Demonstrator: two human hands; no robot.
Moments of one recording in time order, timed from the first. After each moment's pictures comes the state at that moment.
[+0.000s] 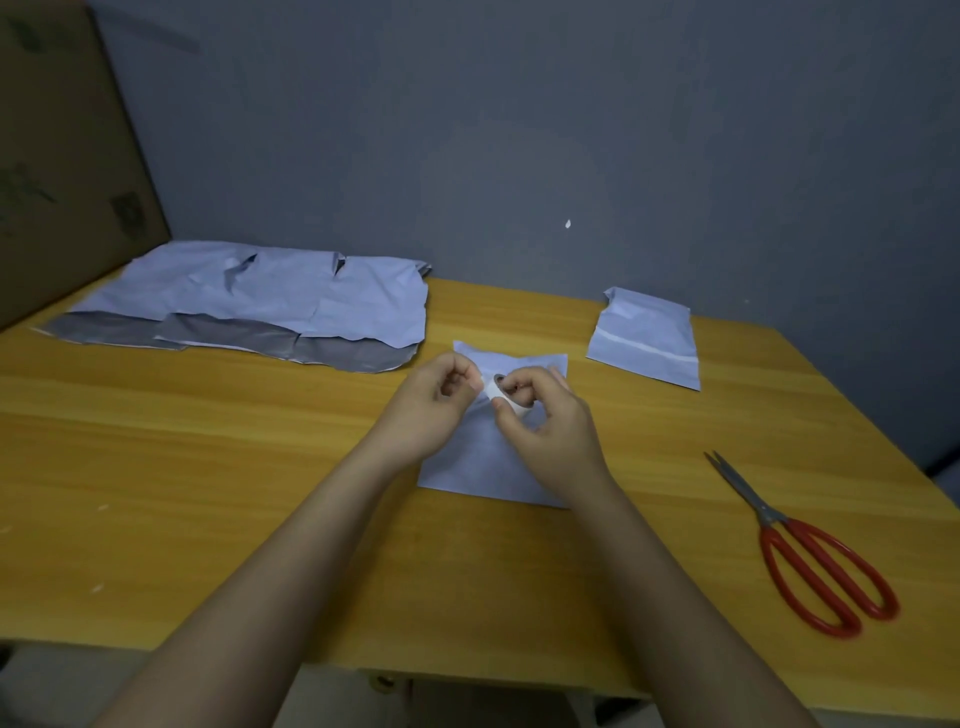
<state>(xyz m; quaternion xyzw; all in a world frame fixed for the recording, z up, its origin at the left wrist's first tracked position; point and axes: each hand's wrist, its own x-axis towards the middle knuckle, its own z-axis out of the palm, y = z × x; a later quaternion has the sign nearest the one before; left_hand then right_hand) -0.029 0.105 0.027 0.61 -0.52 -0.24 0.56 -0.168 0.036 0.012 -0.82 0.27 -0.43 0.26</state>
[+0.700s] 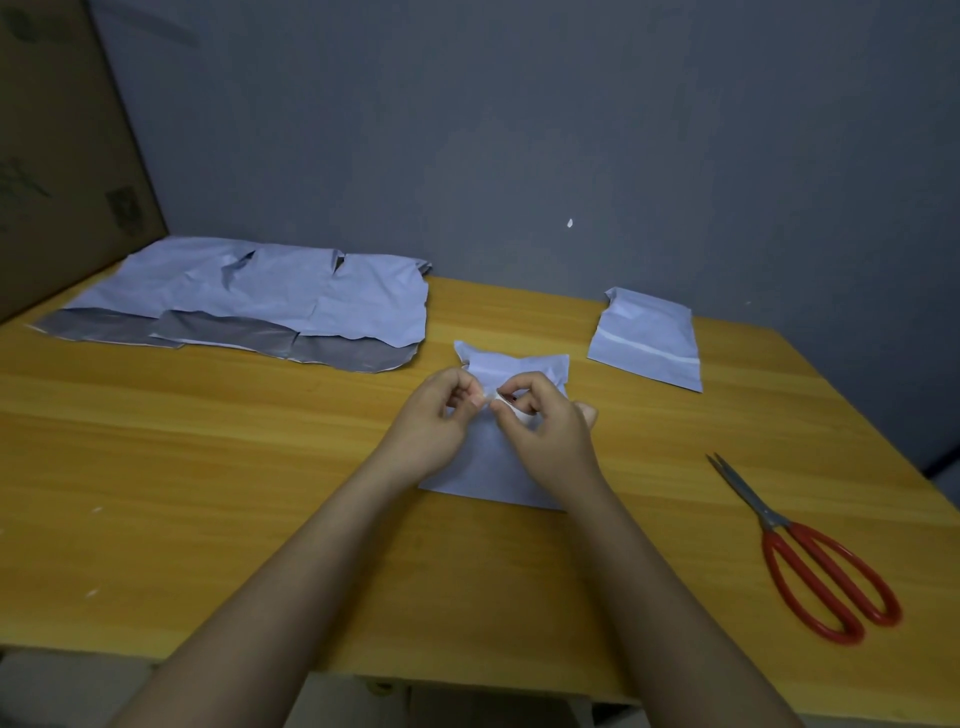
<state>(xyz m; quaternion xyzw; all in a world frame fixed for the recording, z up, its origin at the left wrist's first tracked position) -0.033 0.102 0.011 0.61 -0.53 -0.22 0.55 -0.161 0.033 0.003 -0.81 0.37 -0.38 0.26</state>
